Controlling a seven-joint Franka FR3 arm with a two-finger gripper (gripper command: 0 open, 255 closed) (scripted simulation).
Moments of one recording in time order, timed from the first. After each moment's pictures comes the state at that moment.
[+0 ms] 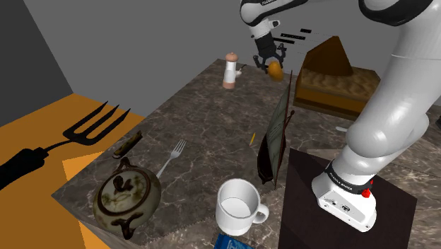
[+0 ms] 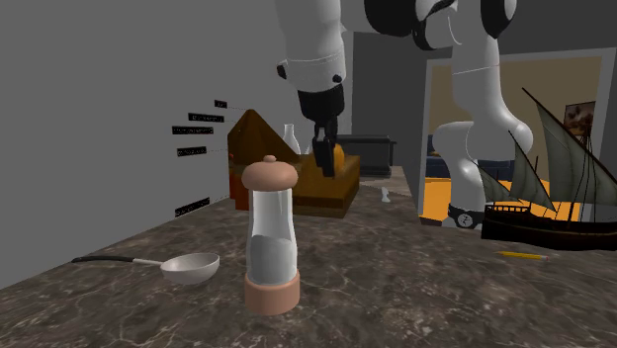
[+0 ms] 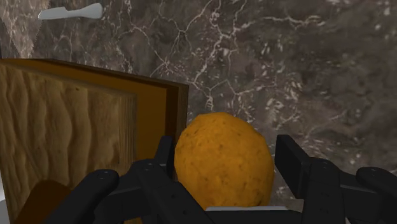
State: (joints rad) arm -0.28 0.22 0.14 -1.71 -0.33 1.43 0.94
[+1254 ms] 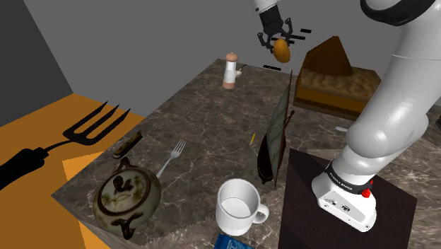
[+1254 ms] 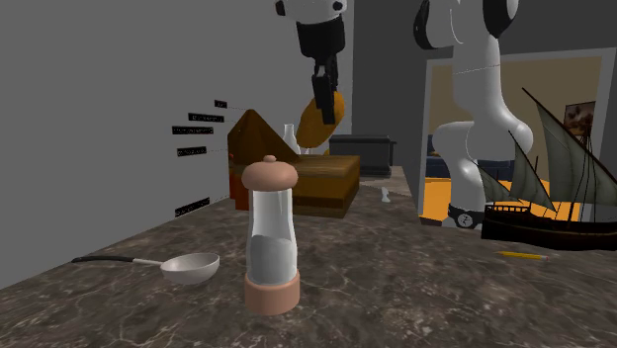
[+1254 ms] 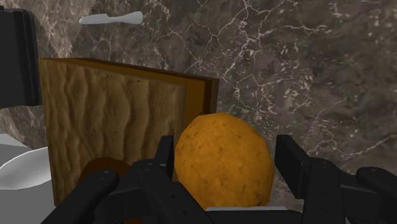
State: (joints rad) arm -0.26 0.21 0.14 -1.47 -0.34 1.20 0.87
